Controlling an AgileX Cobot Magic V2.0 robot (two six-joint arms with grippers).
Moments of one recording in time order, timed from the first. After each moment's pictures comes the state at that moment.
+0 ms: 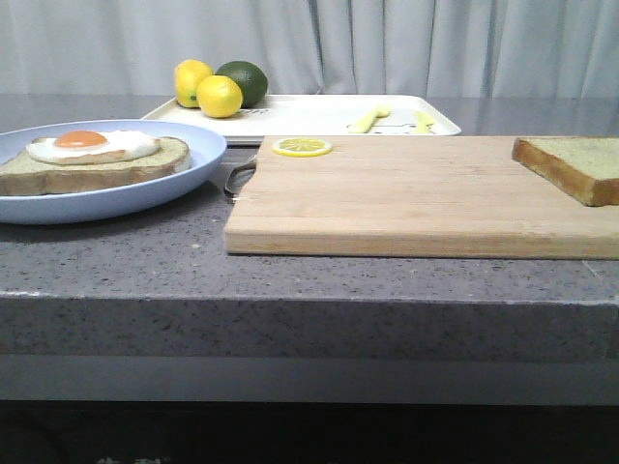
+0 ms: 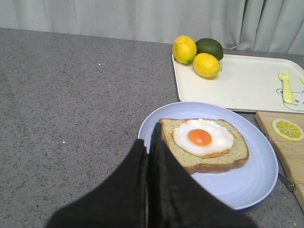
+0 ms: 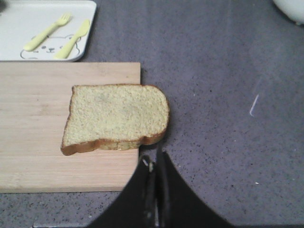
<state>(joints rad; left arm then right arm) -0.06 0.46 -0.73 -0.04 0.63 -0.06 -0.01 0.46 -0.66 -0.09 0.72 0.13</state>
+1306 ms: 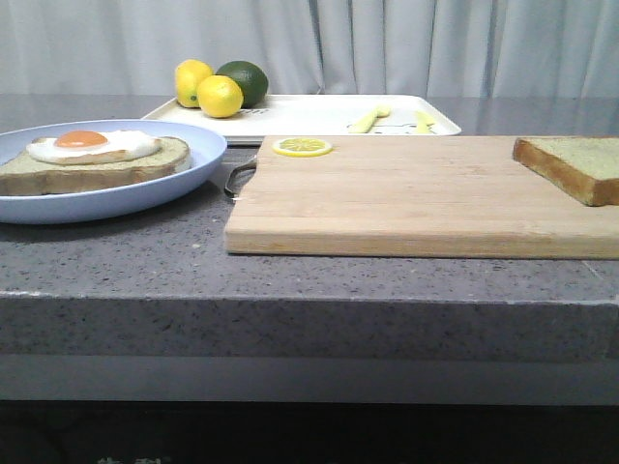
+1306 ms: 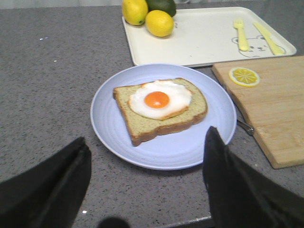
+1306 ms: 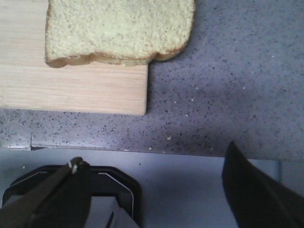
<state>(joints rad) -0.31 0.51 -0.72 0.02 0.67 -0.06 -0.01 0.97 -1.02 -0.01 1.18 0.02</state>
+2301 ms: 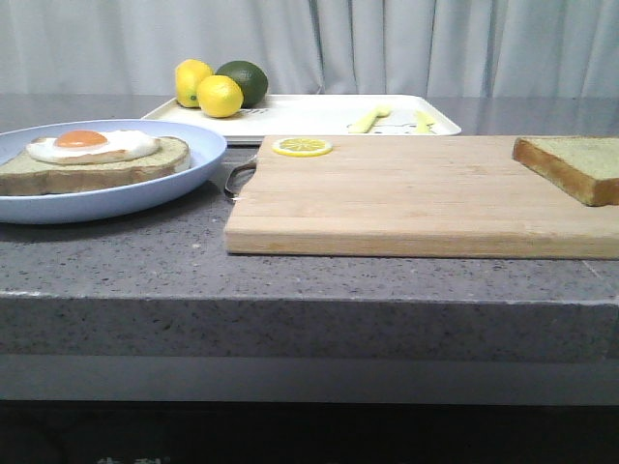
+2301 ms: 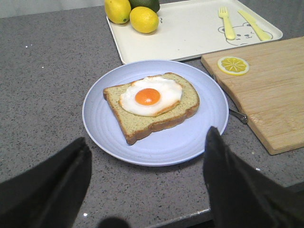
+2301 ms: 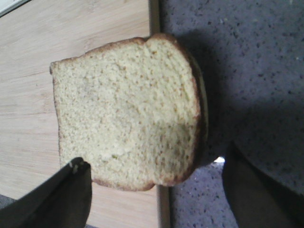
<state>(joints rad) -0.38 0.51 -0.72 0.08 0.68 -0.06 -0.57 1.56 -1.16 0.77 1.20 -0.58</state>
